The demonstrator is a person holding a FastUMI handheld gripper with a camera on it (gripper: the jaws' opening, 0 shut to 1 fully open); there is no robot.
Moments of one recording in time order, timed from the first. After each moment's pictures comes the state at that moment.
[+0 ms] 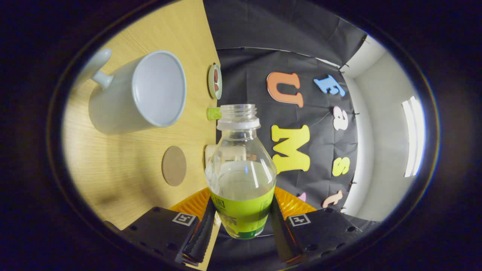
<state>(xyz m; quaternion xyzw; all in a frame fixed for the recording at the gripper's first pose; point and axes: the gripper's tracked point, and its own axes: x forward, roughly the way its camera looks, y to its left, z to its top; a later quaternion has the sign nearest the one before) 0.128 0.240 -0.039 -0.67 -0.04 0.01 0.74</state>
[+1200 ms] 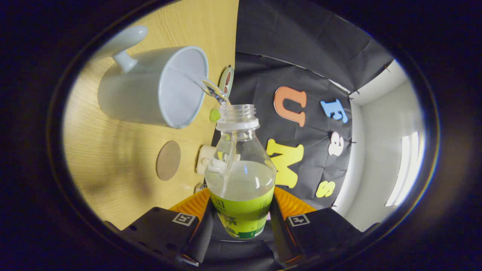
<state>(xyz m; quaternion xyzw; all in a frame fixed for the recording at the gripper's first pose) 0.120 0.256 -0.032 -0.73 -0.08 0.00 0.68</state>
